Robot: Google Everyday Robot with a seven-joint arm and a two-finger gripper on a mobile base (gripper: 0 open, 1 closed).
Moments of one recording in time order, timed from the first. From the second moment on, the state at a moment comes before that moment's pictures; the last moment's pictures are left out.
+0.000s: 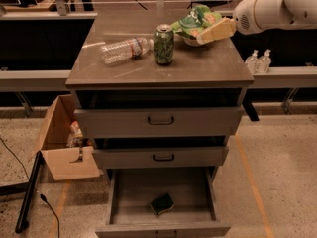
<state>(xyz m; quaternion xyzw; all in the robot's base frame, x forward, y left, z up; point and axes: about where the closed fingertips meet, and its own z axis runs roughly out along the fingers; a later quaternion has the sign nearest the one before) 0.758 -0.190 0.980 -0.34 0.78 0.06 0.52</state>
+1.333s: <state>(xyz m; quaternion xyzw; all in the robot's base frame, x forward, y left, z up) 0.835 -0.150 0.957 -0.31 0.76 0.07 0.57</state>
